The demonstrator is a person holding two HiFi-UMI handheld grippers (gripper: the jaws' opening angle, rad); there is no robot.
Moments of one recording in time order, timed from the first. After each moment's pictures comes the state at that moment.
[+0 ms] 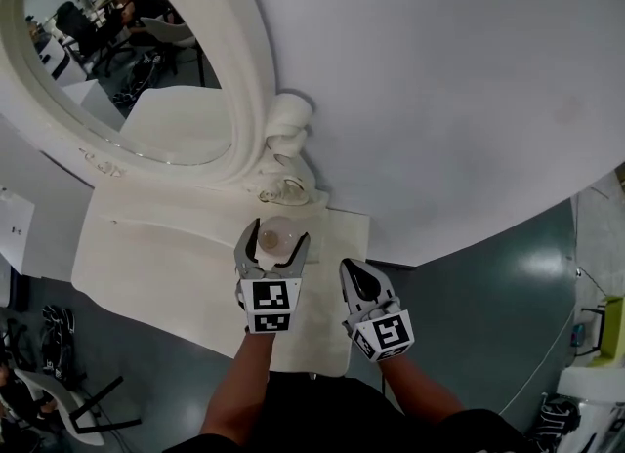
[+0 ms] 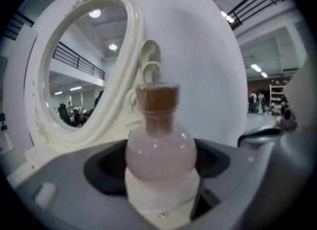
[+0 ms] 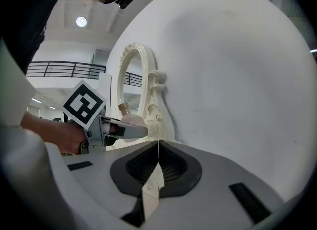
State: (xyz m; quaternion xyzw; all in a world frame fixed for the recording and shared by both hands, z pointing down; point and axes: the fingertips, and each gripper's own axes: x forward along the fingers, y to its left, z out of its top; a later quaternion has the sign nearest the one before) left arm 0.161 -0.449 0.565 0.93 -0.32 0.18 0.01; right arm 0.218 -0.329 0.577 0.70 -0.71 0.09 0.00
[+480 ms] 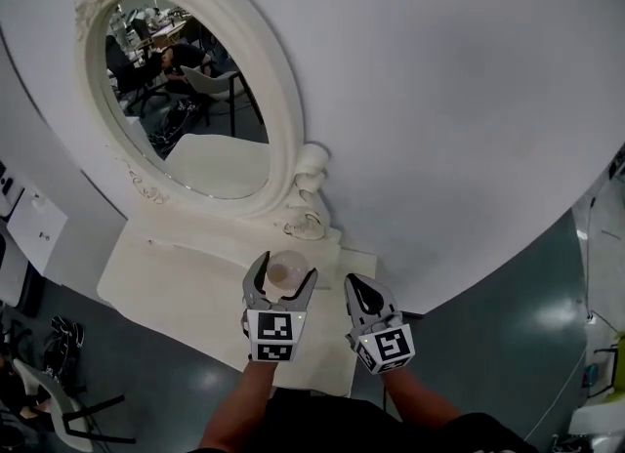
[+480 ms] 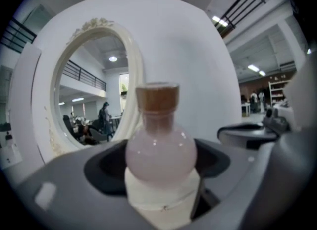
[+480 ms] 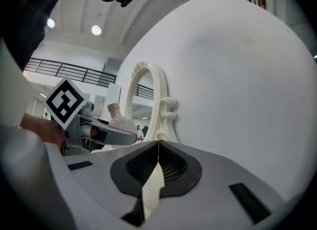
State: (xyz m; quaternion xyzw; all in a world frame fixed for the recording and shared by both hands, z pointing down) left arm 0.121 -0.408 0.481 0.93 -0.33 0.14 -0.03; right arm 0.199 -0.327 0.493 0.68 -0.73 0.00 -0.02
